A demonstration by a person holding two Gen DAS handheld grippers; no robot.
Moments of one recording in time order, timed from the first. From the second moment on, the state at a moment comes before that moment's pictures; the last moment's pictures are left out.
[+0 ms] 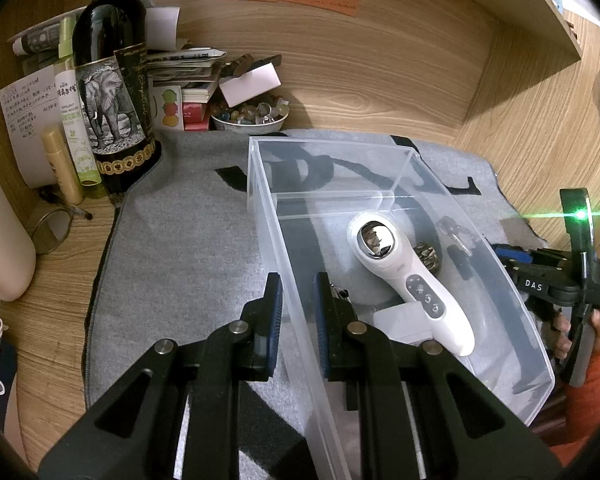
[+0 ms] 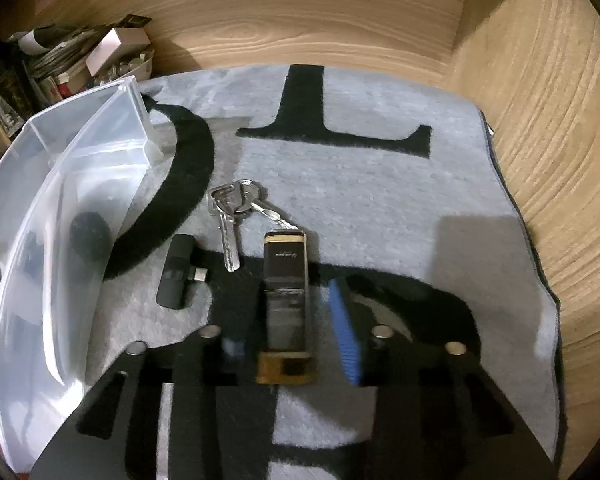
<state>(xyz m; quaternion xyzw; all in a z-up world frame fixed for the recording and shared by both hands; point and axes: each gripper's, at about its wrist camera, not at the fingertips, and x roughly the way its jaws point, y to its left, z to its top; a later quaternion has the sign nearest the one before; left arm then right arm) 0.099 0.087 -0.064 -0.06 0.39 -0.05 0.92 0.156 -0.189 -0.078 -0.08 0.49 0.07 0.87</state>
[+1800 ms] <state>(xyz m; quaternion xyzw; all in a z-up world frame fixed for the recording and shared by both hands) 0.099 0.085 -0.064 -0.06 0.39 -0.05 0.92 0.131 -0.055 -0.029 -0.16 0.39 0.25 0.87</state>
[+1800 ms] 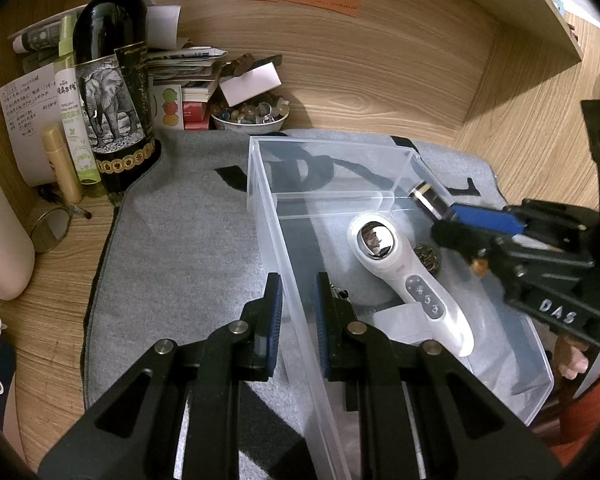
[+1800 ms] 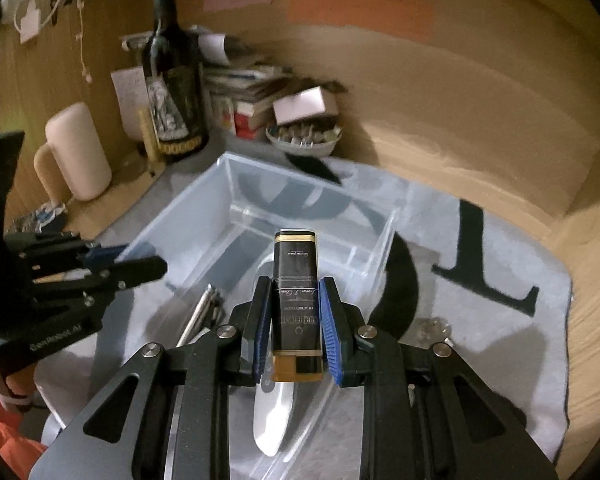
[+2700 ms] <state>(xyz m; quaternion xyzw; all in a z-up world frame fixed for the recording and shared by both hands) 0.099 0.085 -0.064 -0.06 0.39 -0.05 0.92 0.133 -0.082 -0.007 -0.12 0.38 0.23 0.89</state>
